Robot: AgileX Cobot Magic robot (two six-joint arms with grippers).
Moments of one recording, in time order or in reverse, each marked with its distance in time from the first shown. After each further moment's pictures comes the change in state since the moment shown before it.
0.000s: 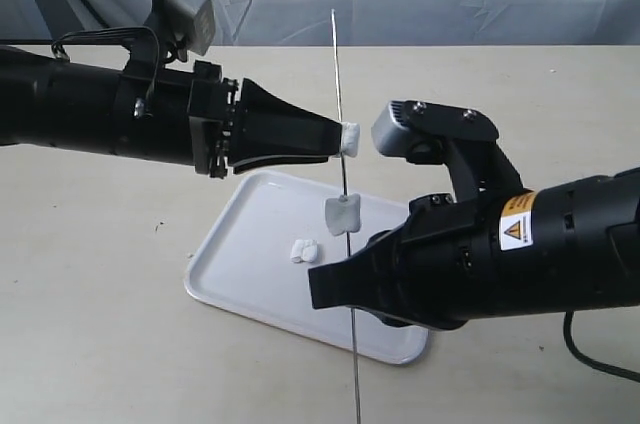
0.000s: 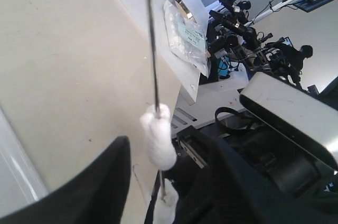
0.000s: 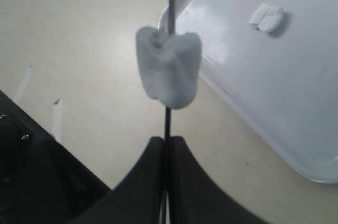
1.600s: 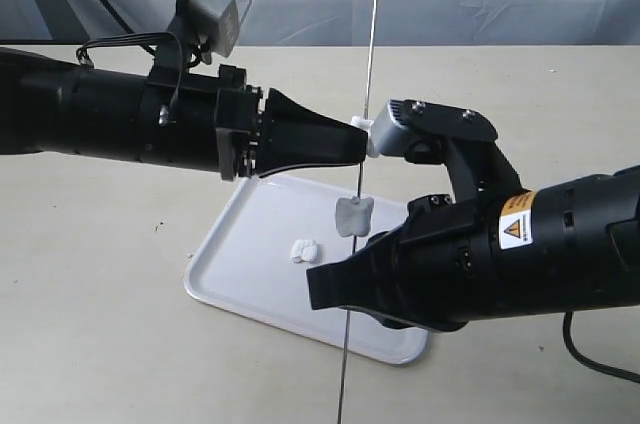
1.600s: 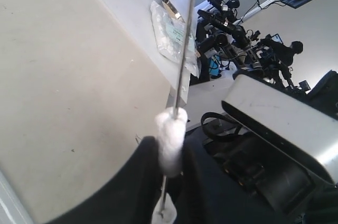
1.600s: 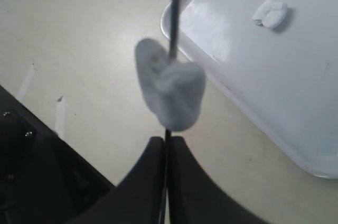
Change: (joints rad) left arm -0.076 0.002 0.000 -0.065 -0.023 0.045; right arm 0.000 0.000 -0.003 0.020 0.012 -0.010
